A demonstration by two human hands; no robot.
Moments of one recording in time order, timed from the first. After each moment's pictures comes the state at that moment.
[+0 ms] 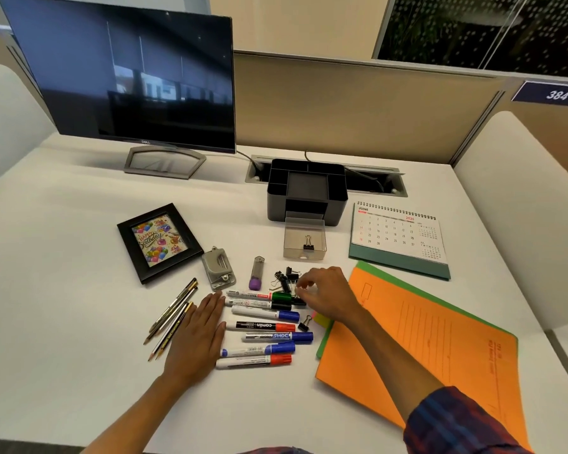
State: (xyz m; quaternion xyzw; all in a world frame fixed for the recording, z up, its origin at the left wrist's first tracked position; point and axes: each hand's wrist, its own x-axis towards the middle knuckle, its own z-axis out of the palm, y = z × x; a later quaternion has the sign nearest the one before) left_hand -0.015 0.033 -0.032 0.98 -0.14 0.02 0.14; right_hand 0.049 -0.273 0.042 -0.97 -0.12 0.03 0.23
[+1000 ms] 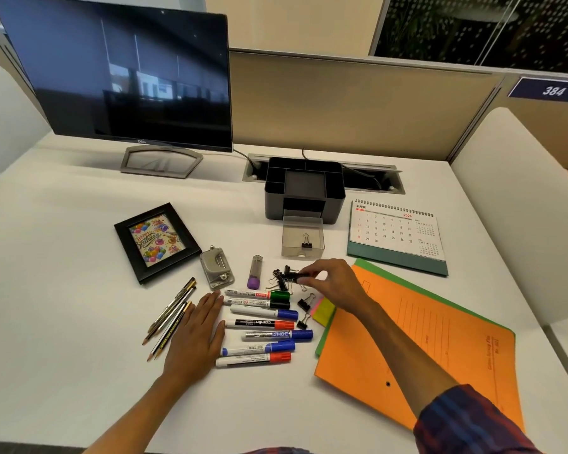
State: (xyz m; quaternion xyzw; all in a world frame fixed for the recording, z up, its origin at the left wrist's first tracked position) left_hand -0.017 0.030 -0.027 0.98 -0.14 0.03 0.17; right_hand 0.053 -0.289 0.055 -0.90 -0.08 0.03 0.42
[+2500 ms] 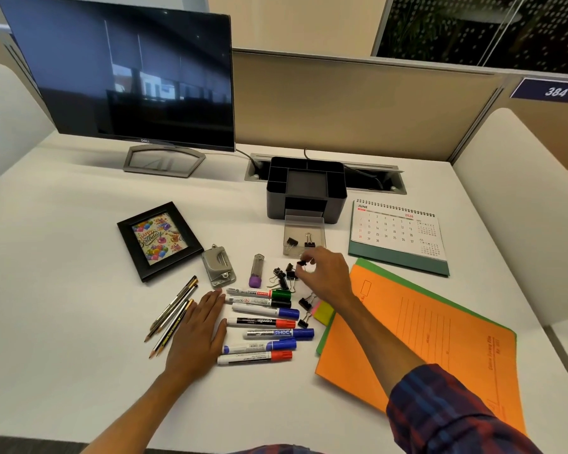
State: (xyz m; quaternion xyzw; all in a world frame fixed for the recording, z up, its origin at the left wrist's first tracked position) left_hand -0.018 0.029 -0.024 0.98 -0.13 0.02 0.17; right_hand 0.068 -0.263 0.044 -0.95 -0.04 -0.10 0.28
